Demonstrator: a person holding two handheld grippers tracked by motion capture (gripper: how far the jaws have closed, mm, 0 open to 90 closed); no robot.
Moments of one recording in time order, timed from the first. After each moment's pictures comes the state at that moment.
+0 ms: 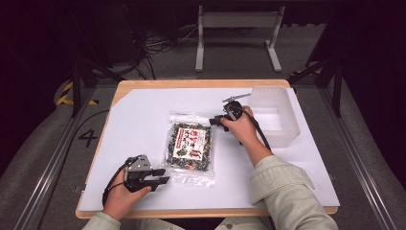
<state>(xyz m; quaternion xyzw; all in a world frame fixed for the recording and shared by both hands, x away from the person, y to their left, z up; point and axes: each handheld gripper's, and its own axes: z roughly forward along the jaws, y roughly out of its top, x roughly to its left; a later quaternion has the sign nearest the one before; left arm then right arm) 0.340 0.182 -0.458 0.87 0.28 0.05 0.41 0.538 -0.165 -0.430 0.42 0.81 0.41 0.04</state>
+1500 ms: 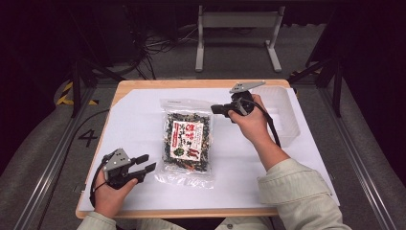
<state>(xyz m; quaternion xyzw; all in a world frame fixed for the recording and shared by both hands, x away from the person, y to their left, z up) 0.334 0.225 -0.433 0.78 0.35 0.15 0.49 0.478 -0.167 -0.322 0.29 0.82 0.49 0.10</state>
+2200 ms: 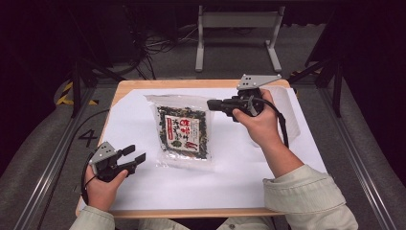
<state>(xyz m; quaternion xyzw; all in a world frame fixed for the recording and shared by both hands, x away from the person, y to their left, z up) 0.345 0.244 -0.424 0.75 0.39 0.17 0.51 0.425 -0.163 -0.256 0.21 0.80 0.56 0.10</state>
